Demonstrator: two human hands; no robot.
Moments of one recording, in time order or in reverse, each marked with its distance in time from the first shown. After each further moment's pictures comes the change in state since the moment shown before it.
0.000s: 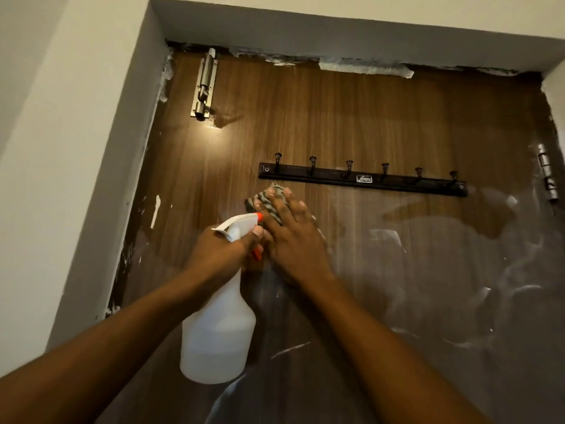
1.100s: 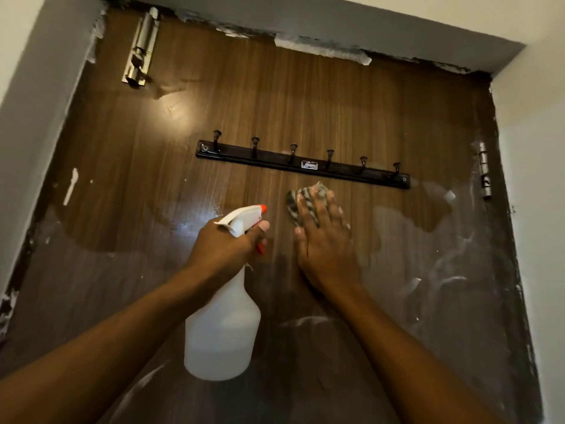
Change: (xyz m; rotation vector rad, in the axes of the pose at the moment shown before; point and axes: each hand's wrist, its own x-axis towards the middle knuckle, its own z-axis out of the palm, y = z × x) left_hand -0.012 0.019 0.104 -0.050 -0.038 0.005; right_hand -0.080 0.127 -0.030 -0.012 0.006 0.238
